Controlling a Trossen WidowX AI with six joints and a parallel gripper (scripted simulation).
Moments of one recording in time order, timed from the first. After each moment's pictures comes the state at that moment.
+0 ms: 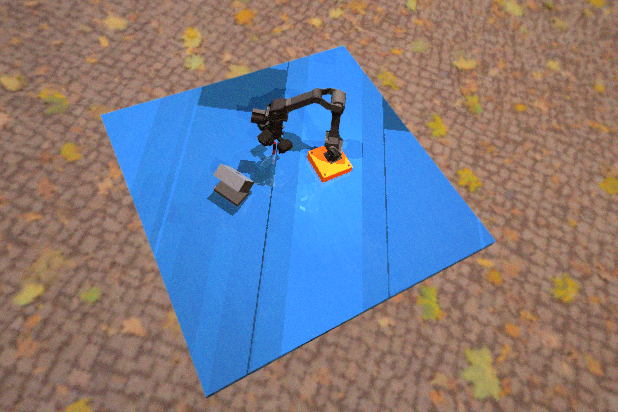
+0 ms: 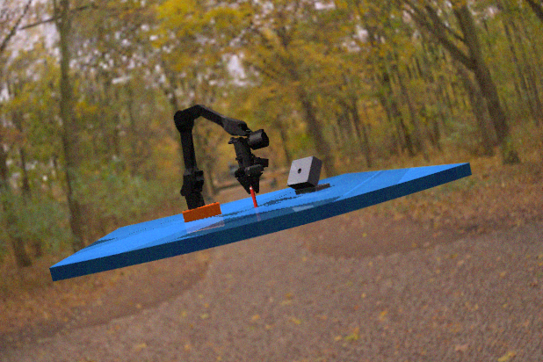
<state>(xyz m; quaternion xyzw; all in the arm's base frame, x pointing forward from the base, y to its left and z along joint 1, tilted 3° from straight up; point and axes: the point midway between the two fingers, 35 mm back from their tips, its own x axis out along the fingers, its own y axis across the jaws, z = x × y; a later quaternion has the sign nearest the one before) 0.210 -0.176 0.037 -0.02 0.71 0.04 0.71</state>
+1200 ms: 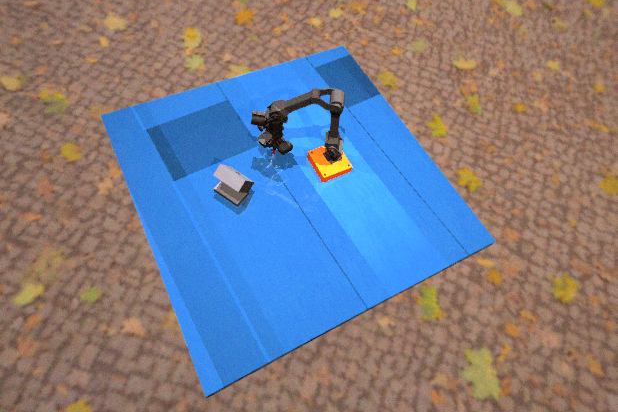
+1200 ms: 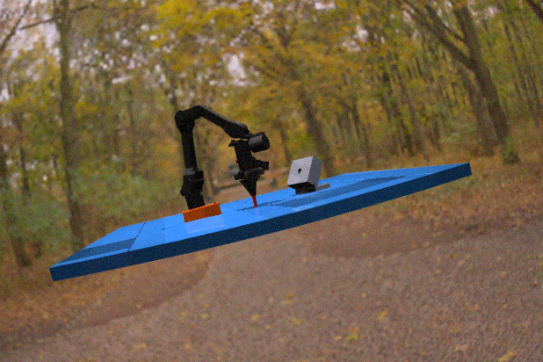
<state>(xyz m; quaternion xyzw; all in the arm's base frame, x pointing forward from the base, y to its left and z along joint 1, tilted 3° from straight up) 0.208 -0.174 0.028 -0.02 0.71 0.04 0.71</state>
